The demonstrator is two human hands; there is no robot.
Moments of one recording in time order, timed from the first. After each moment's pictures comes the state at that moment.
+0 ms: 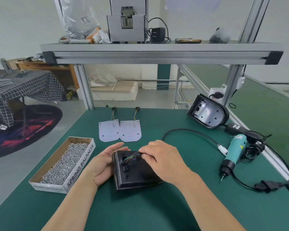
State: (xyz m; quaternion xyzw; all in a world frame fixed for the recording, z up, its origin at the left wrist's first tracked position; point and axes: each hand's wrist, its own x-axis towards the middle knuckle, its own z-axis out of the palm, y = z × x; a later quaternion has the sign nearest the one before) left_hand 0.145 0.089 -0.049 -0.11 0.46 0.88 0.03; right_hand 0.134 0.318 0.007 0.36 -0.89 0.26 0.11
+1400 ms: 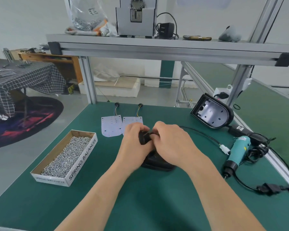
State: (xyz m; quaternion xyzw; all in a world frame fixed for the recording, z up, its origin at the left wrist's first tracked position) left_hand 0.162 0.175 0.023 0.00 0.84 0.51 -0.18; right_hand 0.137 0.311 0.068 0.24 -0.95 0.19 0.07
